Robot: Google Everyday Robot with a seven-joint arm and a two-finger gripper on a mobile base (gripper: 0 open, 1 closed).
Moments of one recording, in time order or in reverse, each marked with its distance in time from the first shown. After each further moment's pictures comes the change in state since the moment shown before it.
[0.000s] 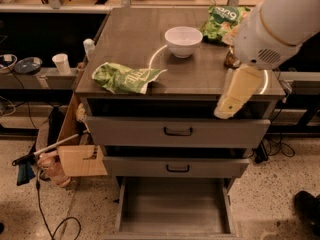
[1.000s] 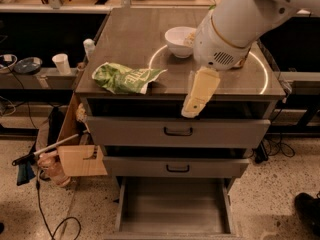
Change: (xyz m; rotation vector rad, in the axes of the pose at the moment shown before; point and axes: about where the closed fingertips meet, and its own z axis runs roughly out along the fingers) arm -0.061 0.003 0.047 -0.064 -0.069 -0.119
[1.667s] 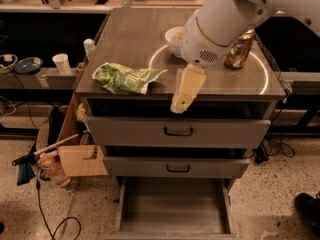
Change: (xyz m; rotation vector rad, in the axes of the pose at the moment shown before) arm -0.018 -0.014 0.020 -0.006 -0.035 -0.048
